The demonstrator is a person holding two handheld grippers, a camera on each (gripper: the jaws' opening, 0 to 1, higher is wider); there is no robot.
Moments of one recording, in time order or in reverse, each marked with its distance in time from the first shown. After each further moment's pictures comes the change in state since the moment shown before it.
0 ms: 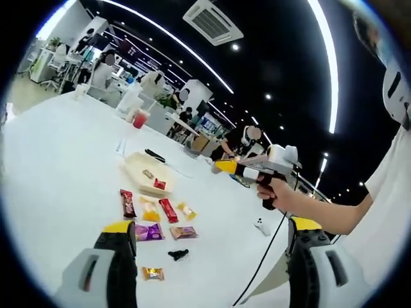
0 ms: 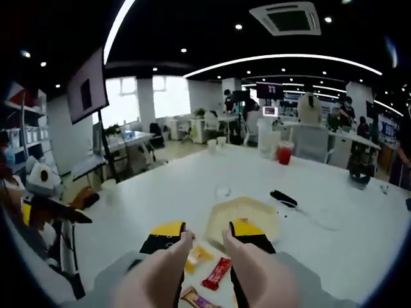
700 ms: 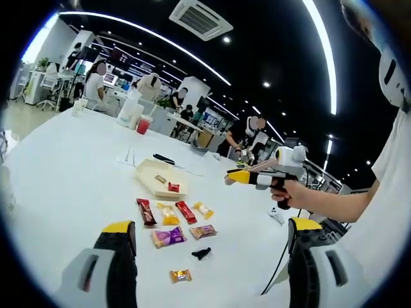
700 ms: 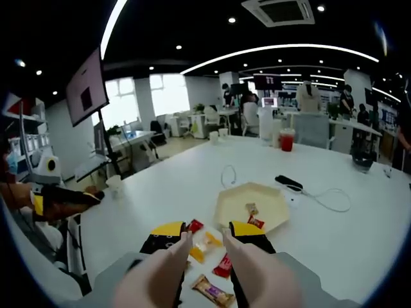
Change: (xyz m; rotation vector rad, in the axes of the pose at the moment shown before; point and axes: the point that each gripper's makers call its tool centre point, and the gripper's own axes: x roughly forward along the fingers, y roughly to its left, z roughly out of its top) left arm -0.008 0.022 0.008 0.128 0.041 0.047; right arm -0.006 0.010 -0.028 0.058 0.030 0.015
